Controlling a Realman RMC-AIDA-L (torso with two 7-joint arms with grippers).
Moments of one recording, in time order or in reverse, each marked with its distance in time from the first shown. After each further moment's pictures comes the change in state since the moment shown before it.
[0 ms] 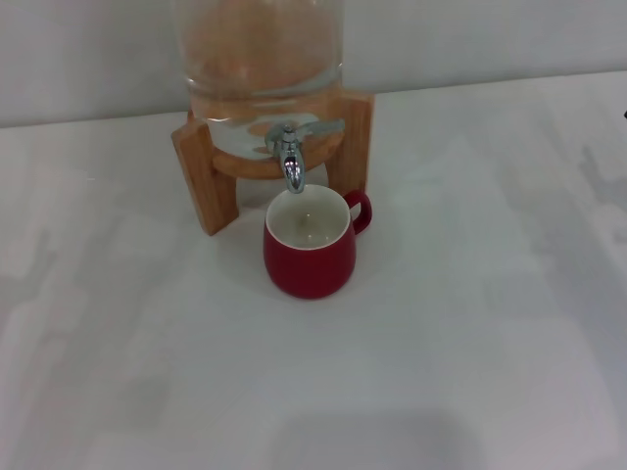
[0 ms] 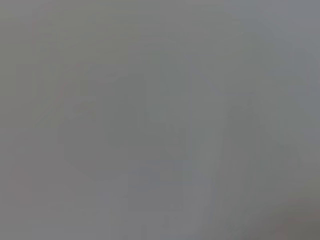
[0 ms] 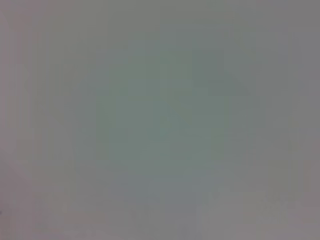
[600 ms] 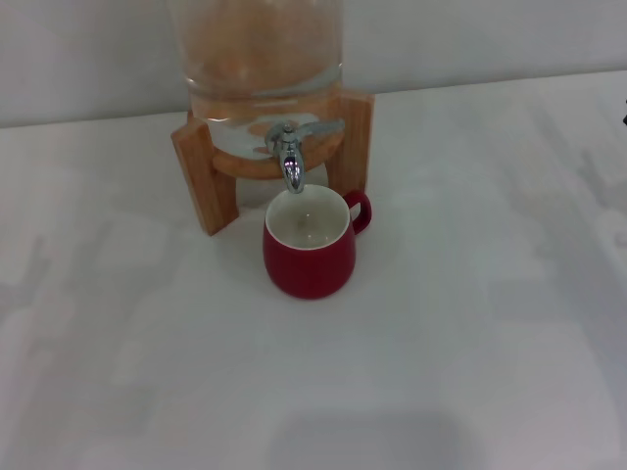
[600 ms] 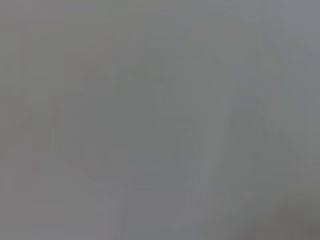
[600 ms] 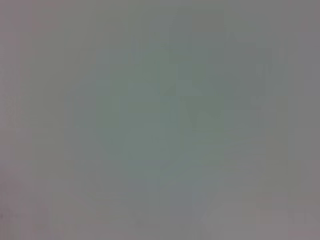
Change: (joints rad) left arm 0.019 0.010 0.007 0.002 0.011 -0.006 -0.067; right arm -0.012 0.005 -0.006 0.000 0.001 -0.006 0.046
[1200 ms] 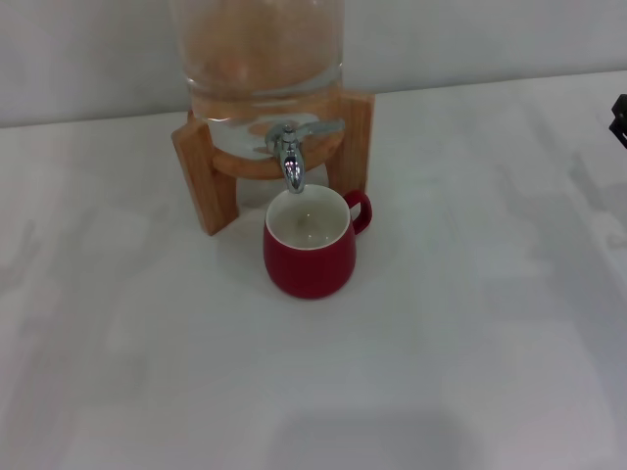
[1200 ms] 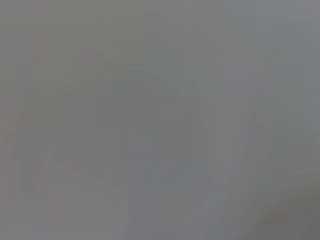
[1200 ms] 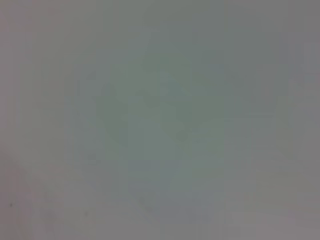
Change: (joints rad) left arm 0.000 0.021 -0.002 0.106 0.010 -0.179 -0.006; right arm 0.012 0.009 -0.008 0.012 -0.008 0.018 0.009
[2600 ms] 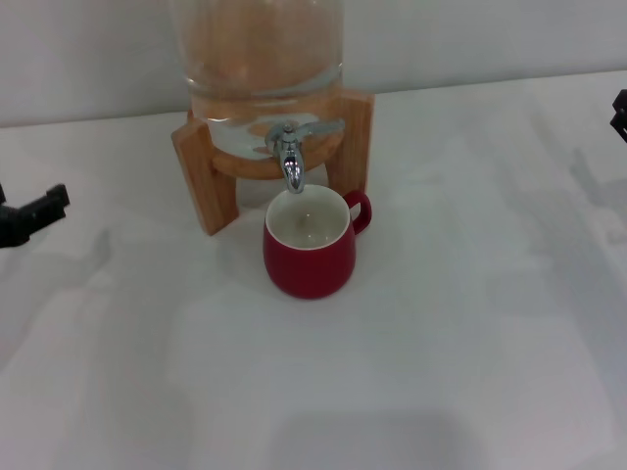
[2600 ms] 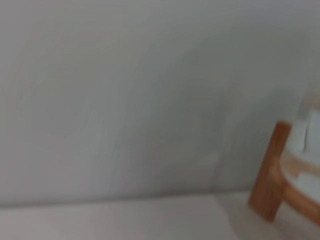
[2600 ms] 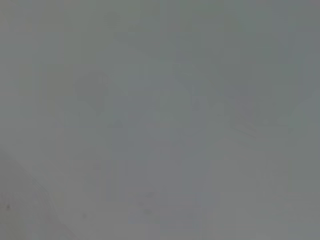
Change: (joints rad) left arm 0.268 0.002 -0.006 1.131 1.684 -0.665 -1.633; right arm 0.013 -0.010 0.001 0.005 0.001 0.011 0.009
